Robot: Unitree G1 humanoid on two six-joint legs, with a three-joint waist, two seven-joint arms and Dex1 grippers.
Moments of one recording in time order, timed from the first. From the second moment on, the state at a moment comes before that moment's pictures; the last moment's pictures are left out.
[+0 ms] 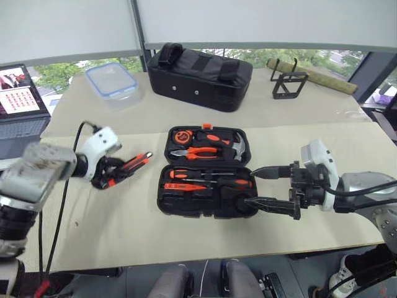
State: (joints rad) left arm -0.61 1.07 -0.15 -0.11 -0.38 0.71 -1.18; right arm -0.19 -0.94 -0.18 -0.57 0.86 0.82 0.96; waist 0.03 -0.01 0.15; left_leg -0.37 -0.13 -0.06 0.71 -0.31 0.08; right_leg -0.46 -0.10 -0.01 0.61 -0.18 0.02
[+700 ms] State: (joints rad) left arm -0.96 0.63 -0.68 -0.06 -0.22 0.96 -1.35; right arm -0.02 -0.94 -0.29 -0.70 0.87 0.82 0.84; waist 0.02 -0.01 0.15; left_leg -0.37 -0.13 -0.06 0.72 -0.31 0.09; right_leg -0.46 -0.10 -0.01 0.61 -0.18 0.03
